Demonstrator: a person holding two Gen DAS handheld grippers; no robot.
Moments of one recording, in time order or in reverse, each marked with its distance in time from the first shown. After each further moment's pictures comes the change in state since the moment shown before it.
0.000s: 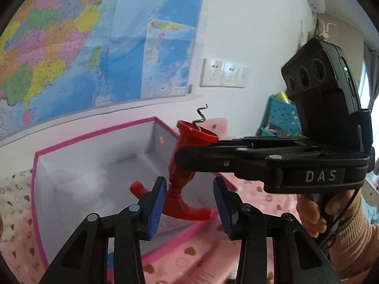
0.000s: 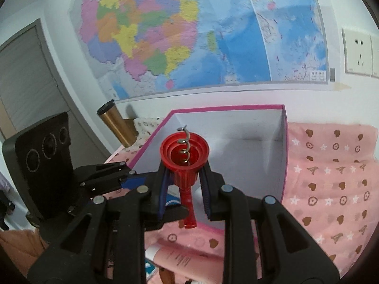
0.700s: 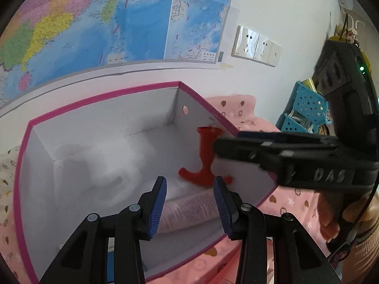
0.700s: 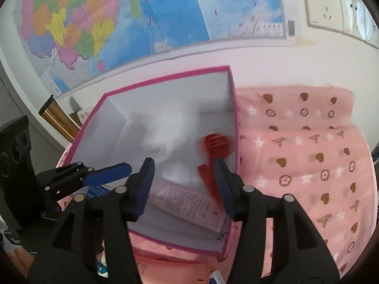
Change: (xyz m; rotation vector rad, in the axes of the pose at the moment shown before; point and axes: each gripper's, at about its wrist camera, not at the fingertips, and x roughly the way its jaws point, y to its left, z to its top) left arm 0.048 0.025 -0.015 -0.072 0.121 0.092; right arm 0.036 -0.051 -0.013 0.134 0.099 -0.281
